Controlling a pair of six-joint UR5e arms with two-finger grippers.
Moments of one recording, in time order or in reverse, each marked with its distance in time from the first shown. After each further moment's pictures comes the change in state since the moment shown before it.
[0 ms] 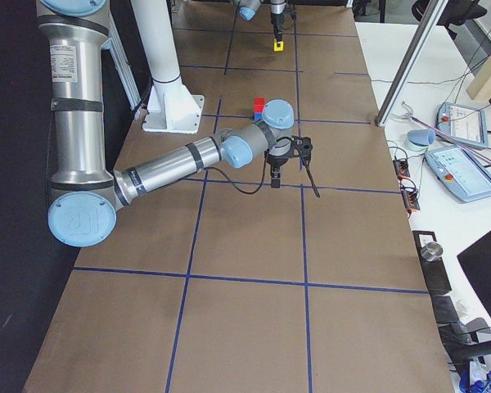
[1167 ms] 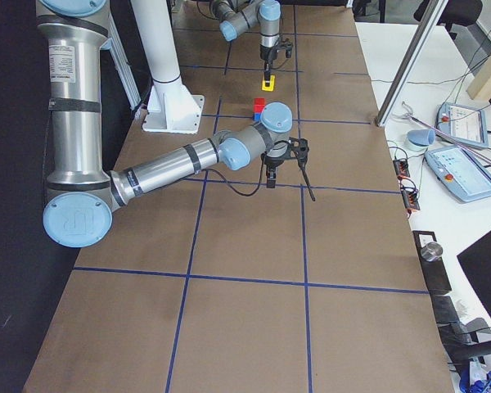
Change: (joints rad) left arm 0.390 -0.729 -0.021 0.628 0.199 -0.088; right arm 0.000 -0.017 0.005 0.000 0.048 0.004
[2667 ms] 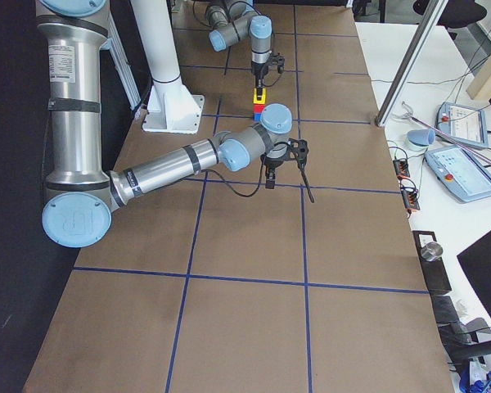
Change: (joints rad) left arm 0.093 -0.123 0.114 0.061 0.078 -0.147; right arm 0.000 -0.003 -0.004 0.007 0.003 0.010
